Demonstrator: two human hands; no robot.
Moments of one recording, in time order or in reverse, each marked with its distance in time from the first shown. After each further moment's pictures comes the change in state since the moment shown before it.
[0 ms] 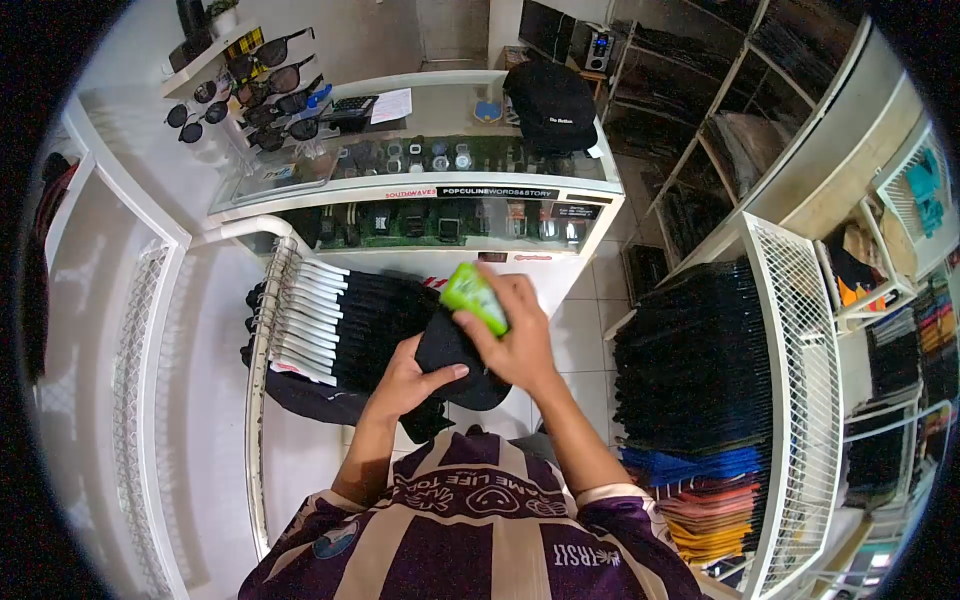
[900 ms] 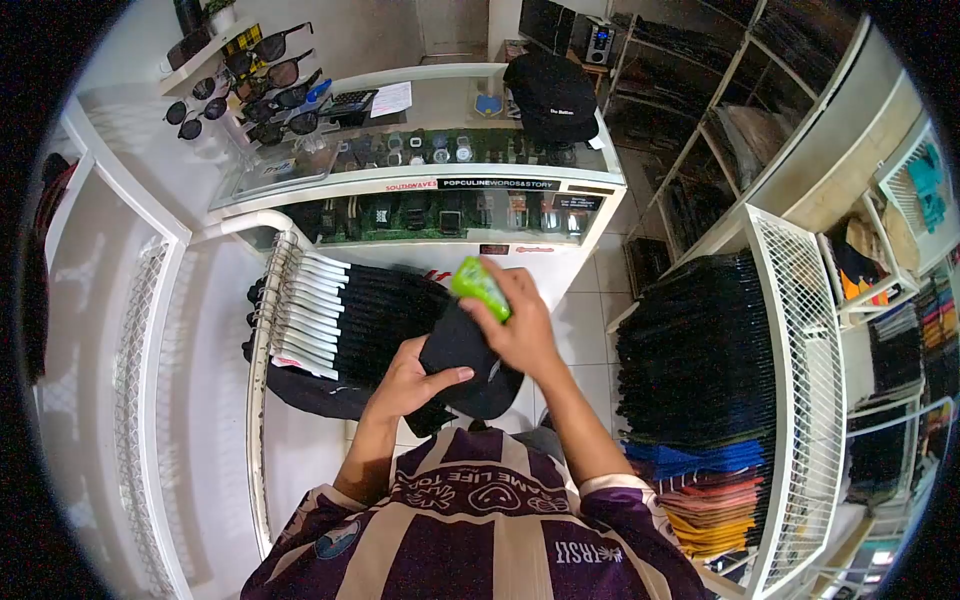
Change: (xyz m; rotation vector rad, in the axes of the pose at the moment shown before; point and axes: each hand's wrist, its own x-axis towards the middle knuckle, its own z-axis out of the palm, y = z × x) left_hand -0.007 -0.003 0.000 0.103 -0.081 -0.008; right_hand -0.006 0.014 0.006 -0.005 -0.062 0.136
